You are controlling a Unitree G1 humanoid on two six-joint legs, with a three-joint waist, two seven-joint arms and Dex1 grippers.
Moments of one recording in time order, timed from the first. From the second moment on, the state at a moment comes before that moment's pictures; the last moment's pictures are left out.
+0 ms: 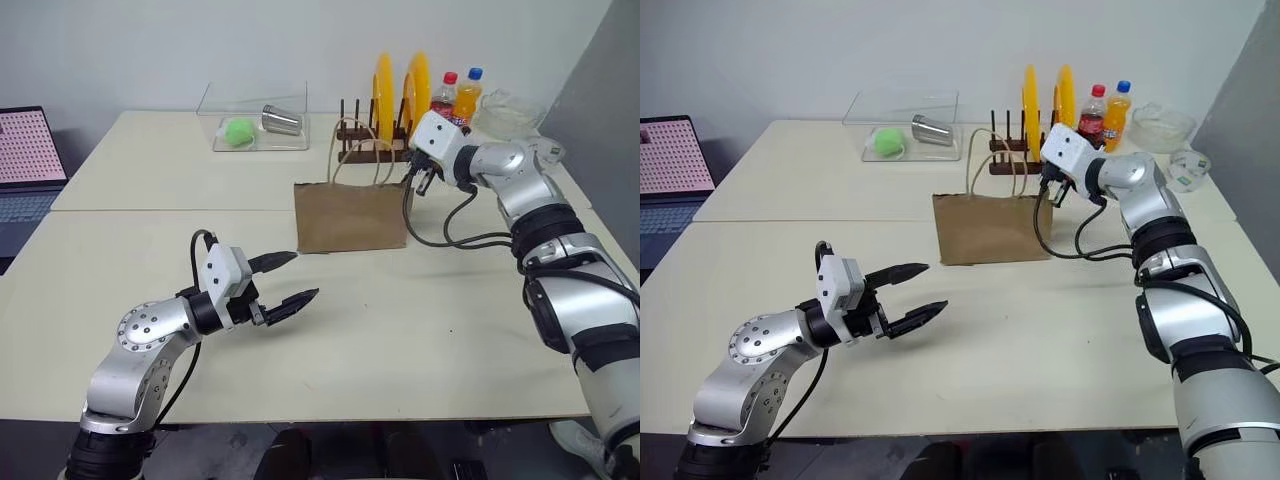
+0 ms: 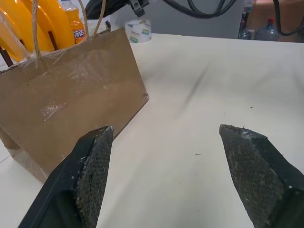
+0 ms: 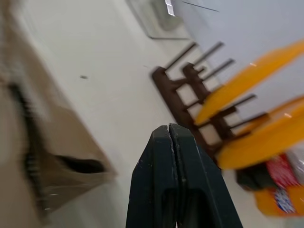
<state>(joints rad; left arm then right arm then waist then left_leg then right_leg) -0.10 0.58 0.08 -0.38 -0.44 0.30 -0.92 -1.28 -0.47 0.28 1.04 -0.18 -0.15 0.84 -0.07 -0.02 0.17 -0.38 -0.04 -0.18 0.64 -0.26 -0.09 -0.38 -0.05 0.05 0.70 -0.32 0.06</state>
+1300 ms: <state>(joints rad) -0.36 0.73 -0.13 -0.12 -0.29 -0.10 -1.34 -0.28 -0.70 0.00 -0.68 0.19 0.74 1.01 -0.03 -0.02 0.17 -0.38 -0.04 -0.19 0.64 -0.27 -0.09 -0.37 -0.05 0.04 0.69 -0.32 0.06</state>
